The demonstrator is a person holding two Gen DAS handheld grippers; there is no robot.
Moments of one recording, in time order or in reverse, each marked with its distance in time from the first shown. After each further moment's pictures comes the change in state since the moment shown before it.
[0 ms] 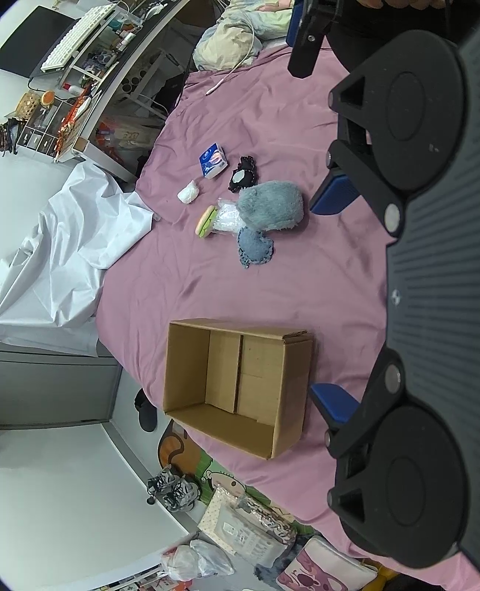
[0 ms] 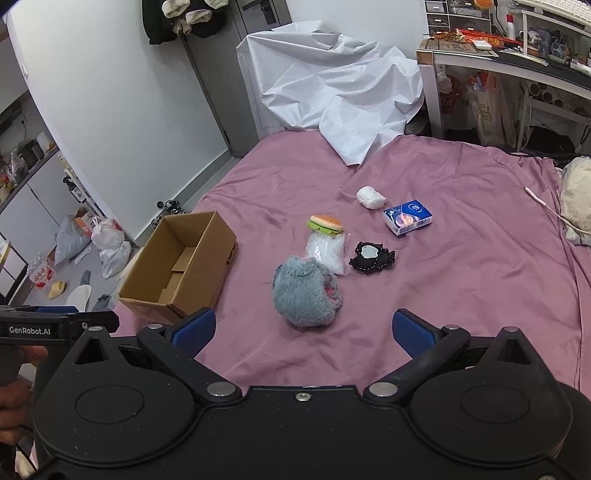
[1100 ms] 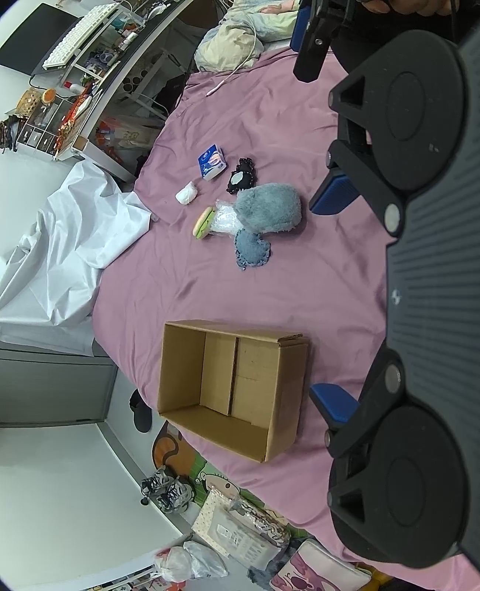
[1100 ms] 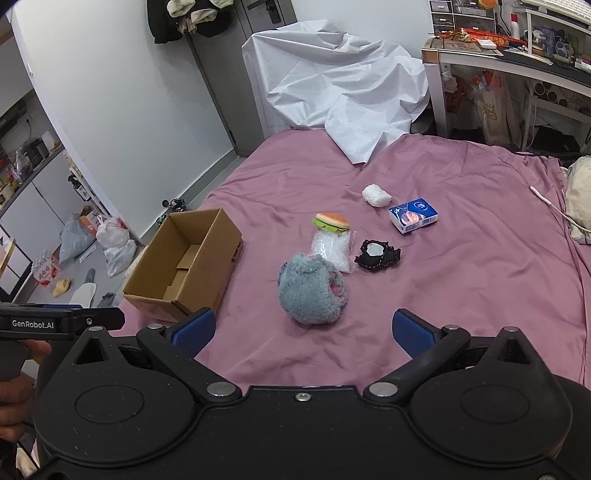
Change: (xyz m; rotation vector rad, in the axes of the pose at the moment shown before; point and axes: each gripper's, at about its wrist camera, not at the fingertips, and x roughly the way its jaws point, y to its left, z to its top) left arm 0.003 0.003 -0.004 -0.016 0.008 -0.008; right arm -0.001 0.003 -0.003 -0.002 -0.001 0.017
